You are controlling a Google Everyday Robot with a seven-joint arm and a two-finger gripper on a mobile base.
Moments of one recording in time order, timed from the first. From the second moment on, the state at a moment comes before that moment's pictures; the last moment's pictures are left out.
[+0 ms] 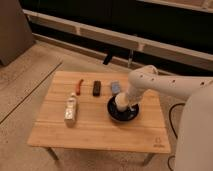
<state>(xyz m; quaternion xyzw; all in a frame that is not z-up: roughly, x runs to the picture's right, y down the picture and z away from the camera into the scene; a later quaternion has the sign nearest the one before) 0.124 0.089 0.841 -0.21 0.19 0.82 0.50</state>
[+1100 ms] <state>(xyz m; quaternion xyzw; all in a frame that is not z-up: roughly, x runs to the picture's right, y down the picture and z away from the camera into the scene) 0.114 0.102 0.832 -0.22 0.19 0.82 0.49</state>
